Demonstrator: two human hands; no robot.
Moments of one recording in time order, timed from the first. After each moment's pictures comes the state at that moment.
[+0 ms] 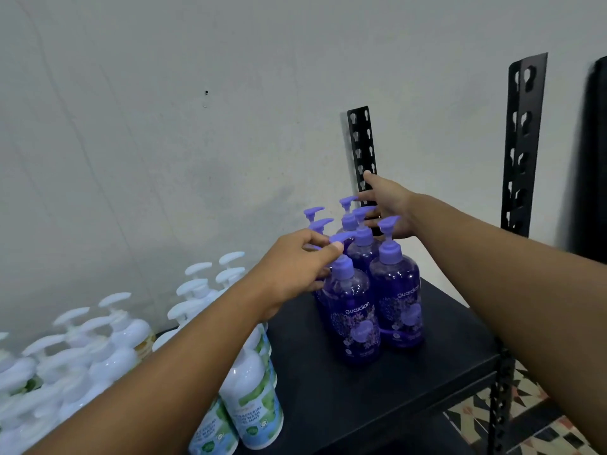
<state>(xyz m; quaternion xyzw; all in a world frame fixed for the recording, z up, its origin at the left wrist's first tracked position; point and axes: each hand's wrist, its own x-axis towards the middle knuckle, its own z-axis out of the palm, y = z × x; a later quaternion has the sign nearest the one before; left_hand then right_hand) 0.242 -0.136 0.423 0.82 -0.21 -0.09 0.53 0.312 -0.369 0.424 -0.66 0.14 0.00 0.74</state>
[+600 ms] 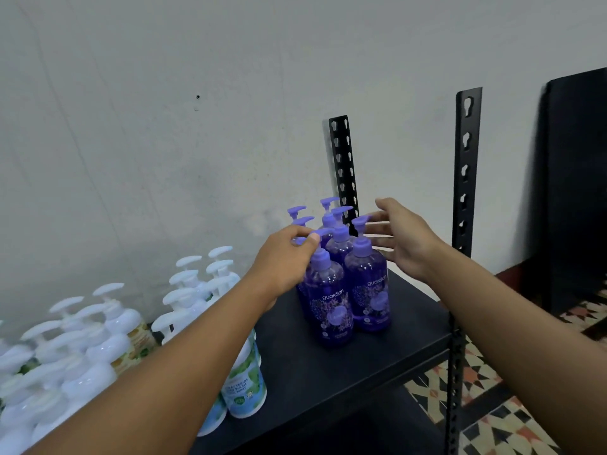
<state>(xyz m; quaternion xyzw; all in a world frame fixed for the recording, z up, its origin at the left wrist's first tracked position) 0.225 -0.146 0.418 0.84 -0.20 0.00 0.50 0.203 -0.352 0.395 -0.62 0.15 -0.14 0.76</state>
